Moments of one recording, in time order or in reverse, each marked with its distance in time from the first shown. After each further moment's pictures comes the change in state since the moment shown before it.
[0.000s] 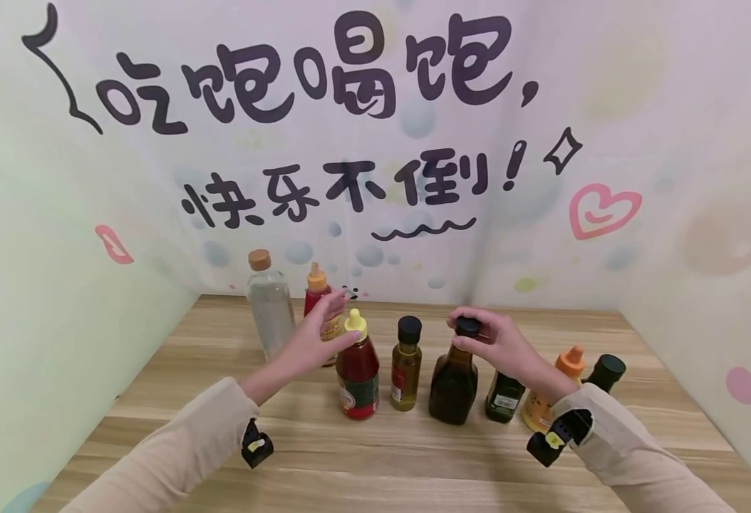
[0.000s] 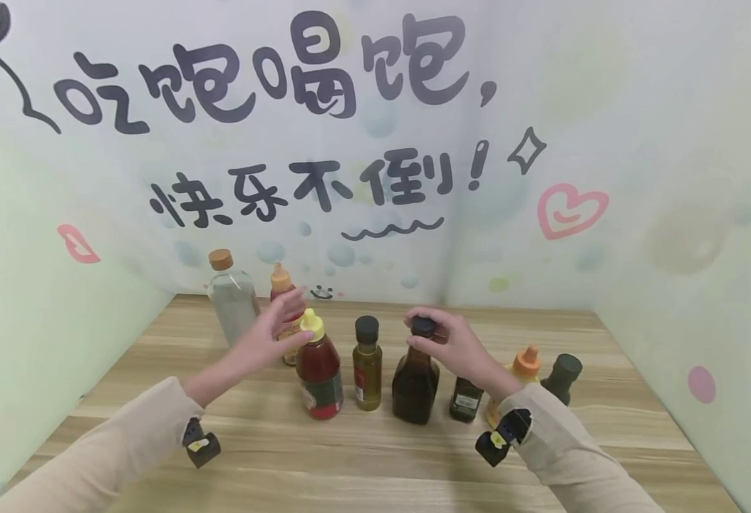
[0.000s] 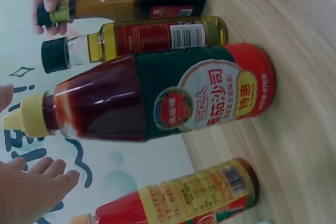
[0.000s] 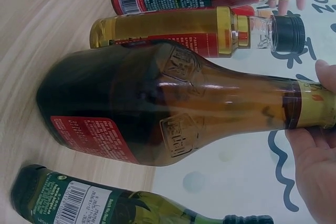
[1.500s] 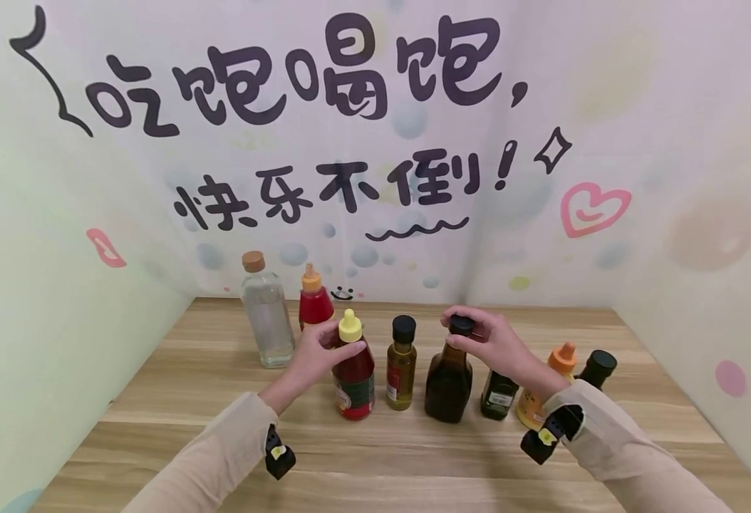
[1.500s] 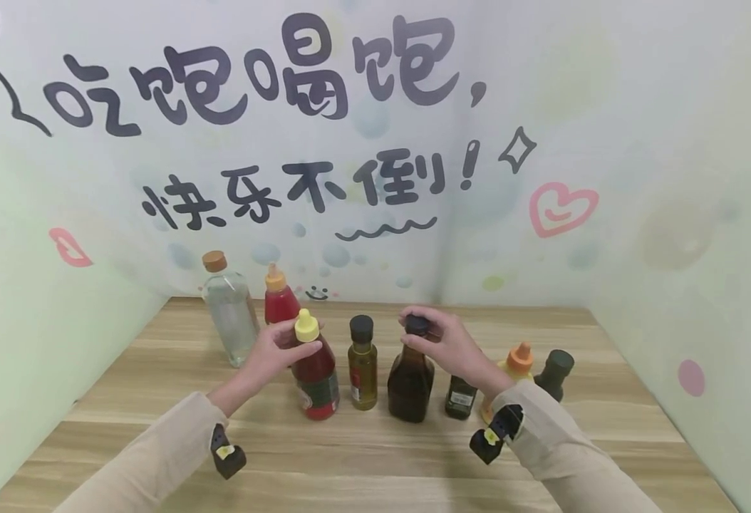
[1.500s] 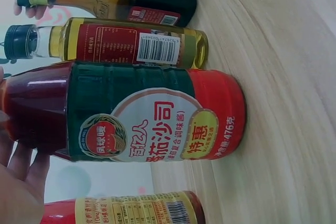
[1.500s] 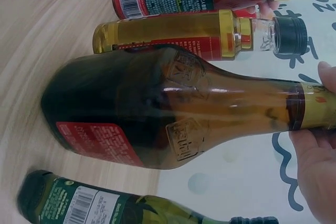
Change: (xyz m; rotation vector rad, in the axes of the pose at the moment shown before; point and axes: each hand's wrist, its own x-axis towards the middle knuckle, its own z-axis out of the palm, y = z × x) left_hand 0.003 -0.035 0.027 -0.196 0.070 -0.115; right_hand -0.001 -0.001 0.002 -0.006 0.027 0.017
